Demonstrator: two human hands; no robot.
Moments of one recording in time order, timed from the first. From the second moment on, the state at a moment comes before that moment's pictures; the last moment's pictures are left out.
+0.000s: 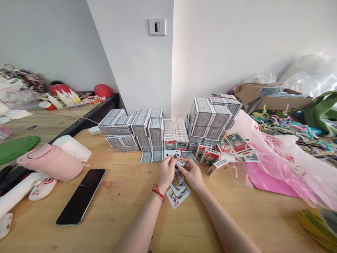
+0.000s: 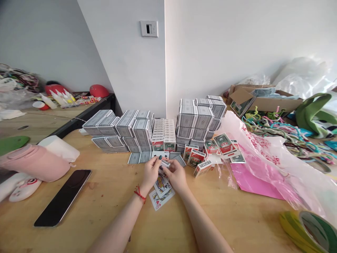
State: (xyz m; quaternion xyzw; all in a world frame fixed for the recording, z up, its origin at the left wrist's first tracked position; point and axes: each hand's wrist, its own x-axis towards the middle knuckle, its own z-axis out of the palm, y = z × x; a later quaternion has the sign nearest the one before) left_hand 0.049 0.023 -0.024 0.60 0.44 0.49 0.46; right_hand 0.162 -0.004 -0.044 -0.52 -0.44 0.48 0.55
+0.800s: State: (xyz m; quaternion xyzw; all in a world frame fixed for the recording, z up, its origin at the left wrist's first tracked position) left_hand 0.049 0.028 -0.029 0.59 0.43 0.49 0.48; right_hand 0.169 -0.007 -0.036 -0.48 -0.45 0.54 0.52
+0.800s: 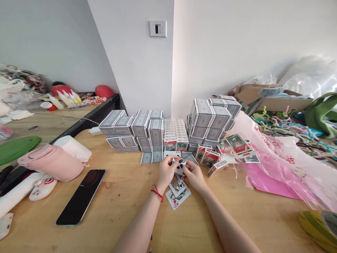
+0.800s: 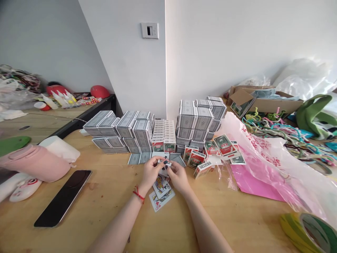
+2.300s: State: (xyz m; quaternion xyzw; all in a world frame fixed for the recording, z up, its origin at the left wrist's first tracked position) left_hand 0.048 0.016 -0.018 0.71 0.39 0.49 0.32; right_hand 0.177 -0.008 -0.026 -0.35 -0.33 0.70 0.53
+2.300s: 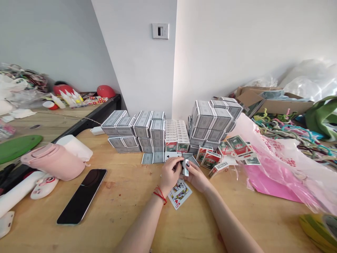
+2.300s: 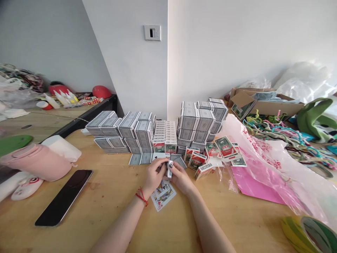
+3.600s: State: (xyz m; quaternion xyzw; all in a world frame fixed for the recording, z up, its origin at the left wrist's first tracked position) left_hand 0.046 0.011 -0.018 0.82 0.34 0.42 0.16; right_hand 0.185 0.002 -0.044 -0.44 -0.36 0.52 0.64
